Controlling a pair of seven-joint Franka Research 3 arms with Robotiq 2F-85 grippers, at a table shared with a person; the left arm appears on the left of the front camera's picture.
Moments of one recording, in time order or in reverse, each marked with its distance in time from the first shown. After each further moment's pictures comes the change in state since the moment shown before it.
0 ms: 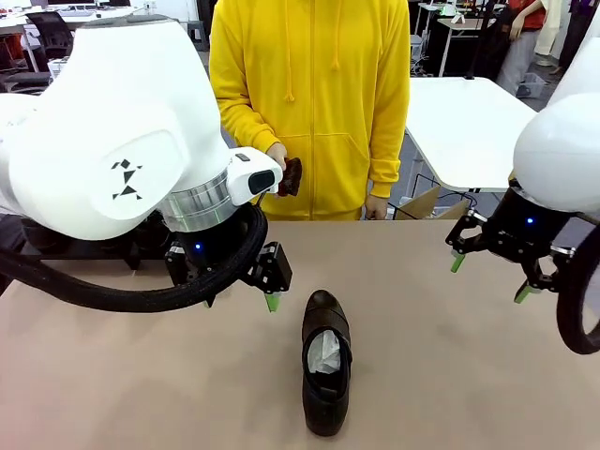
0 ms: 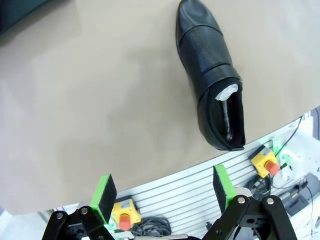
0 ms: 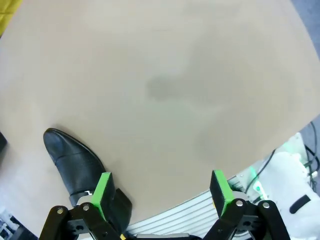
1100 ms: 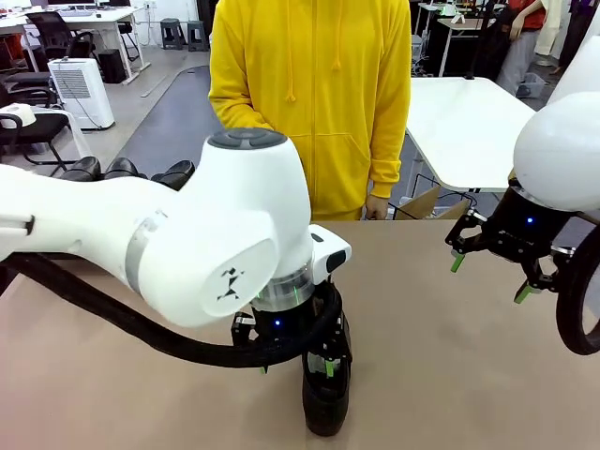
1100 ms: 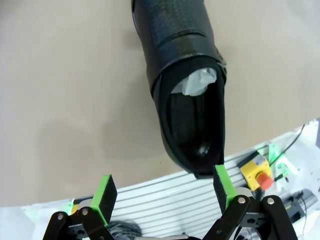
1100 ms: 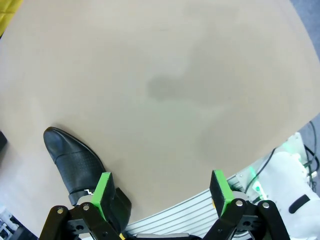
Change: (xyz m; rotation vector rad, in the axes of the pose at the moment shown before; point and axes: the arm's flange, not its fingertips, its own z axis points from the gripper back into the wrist) left arm -0.020 -0.072 -0.099 0.019 0.073 0.079; right arm -0.004 -0.004 0.003 0.004 -0.011 0.004
